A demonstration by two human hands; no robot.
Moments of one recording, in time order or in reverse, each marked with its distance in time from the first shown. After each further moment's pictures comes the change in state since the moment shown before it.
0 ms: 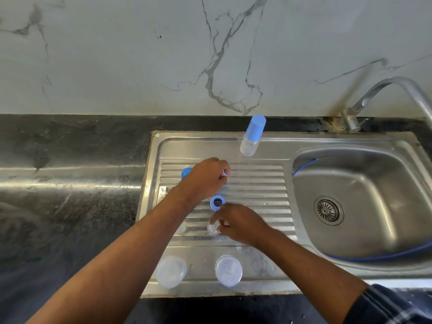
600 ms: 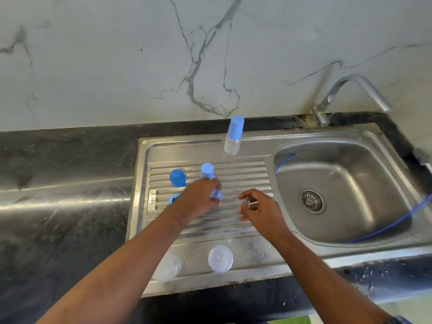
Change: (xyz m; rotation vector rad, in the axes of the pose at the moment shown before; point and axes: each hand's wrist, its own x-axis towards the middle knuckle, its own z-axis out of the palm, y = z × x) left_hand -0.035 -0.002 0.039 -0.002 -0.126 0.039; right_hand -0.071 0.011 -0.017 0.721 0.606 0.394
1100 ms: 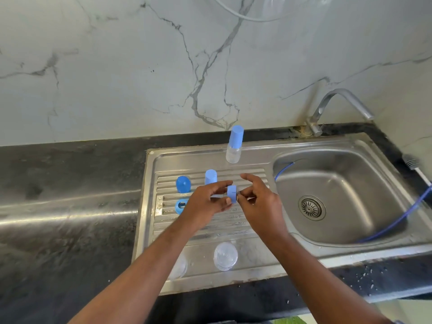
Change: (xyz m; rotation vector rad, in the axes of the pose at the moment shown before) left_hand -0.062 0.049 -0.023 -1.071 0.091 -0.093; right_hand -0.032 -0.052 0.009 -0.234 0.214 -0.338
